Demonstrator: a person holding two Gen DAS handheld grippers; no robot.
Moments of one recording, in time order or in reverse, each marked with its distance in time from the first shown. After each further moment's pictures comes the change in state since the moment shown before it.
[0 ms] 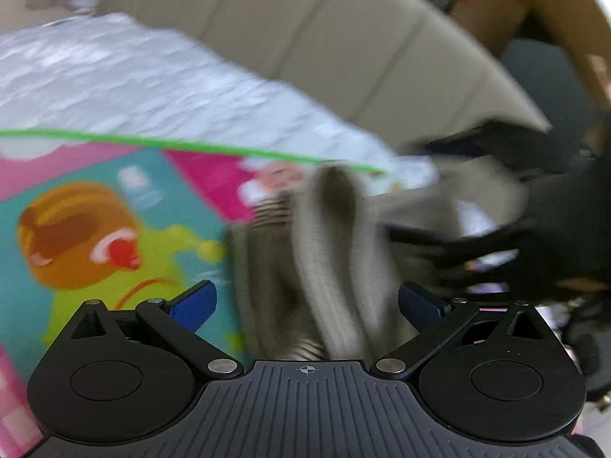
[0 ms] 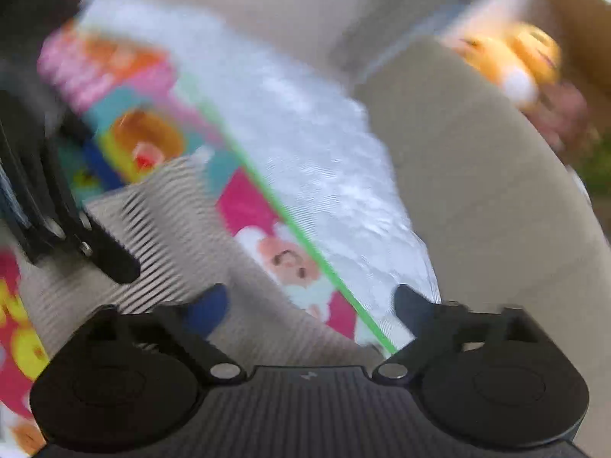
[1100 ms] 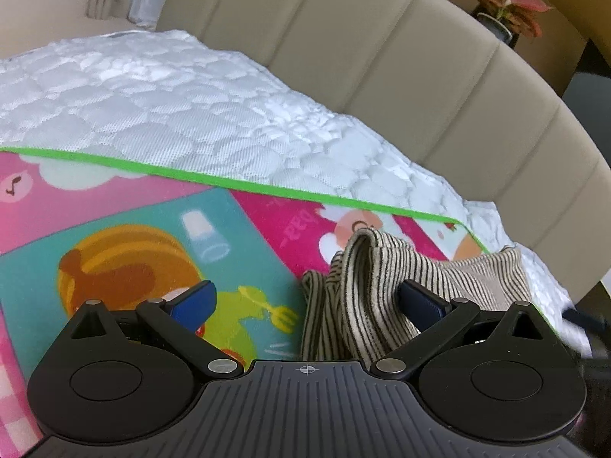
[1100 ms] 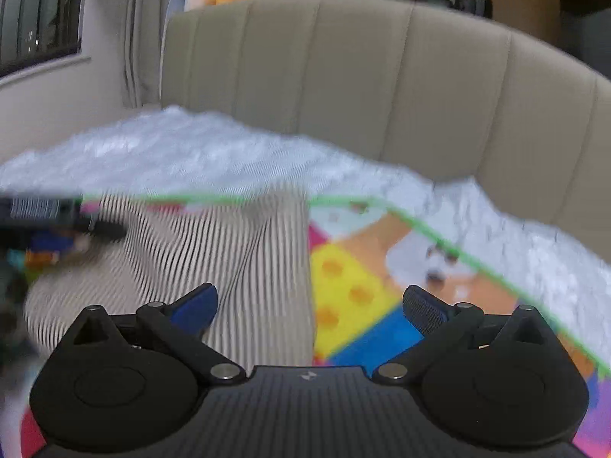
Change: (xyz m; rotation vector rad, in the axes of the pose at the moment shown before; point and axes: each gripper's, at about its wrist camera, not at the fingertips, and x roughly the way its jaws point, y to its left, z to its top) left arm 0.015 0.021 0.032 -0.062 -0.091 0.137; right arm -0.006 0.038 -0.088 0.746 0.095 -0.242
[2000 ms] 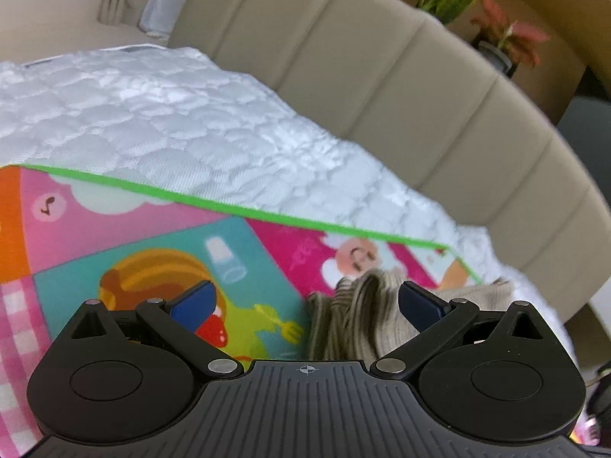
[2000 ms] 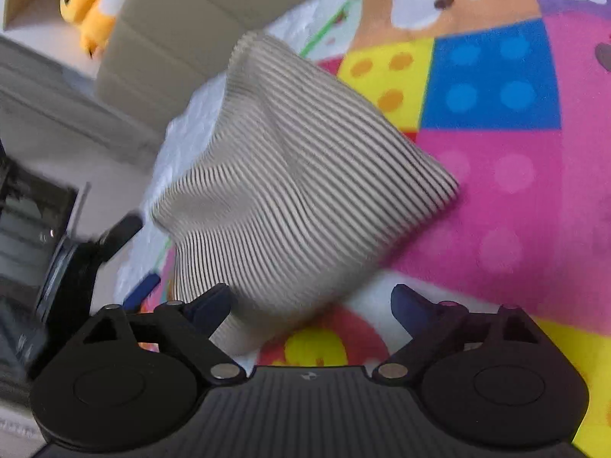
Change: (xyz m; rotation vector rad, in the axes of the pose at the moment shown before) left arm -0.042 0.014 0.016 -0.045 -0.053 -0.054; right arm 0.008 -0.009 -0.046 0.875 0.280 0.397
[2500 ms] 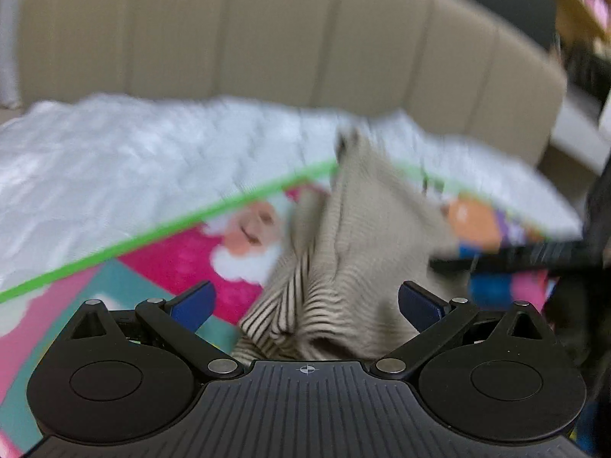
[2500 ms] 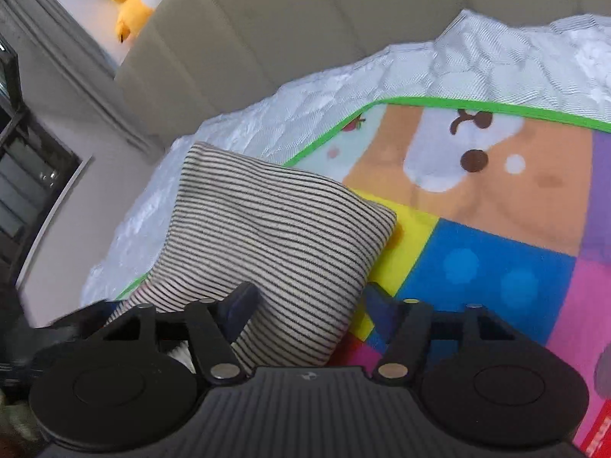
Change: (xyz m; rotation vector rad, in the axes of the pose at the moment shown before) left arm 0.074 -0.091 -0.011 0.529 0.251 -0.109; right arm 0.012 -0.021 0.112 -0.261 0.006 -0.013
